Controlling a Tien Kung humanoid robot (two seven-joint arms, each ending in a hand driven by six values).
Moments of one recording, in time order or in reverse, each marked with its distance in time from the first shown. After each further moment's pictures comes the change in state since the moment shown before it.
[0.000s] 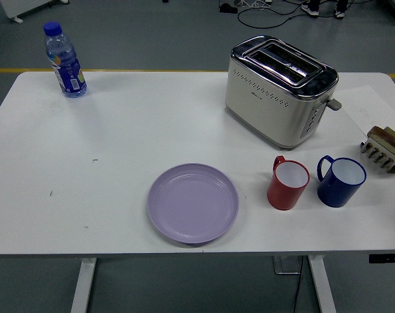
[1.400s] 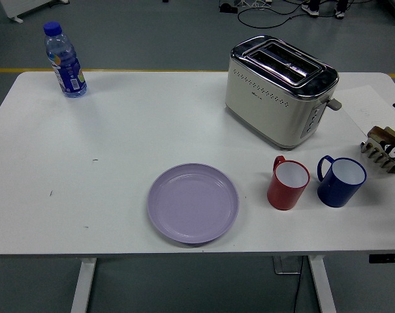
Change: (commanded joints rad) left arm -0.005 0.003 0.007 0.000 -0.008 0.001 0.002; right arm 0.124 -0.151 -0.229 0.076 -1.606 0.154 -0.450
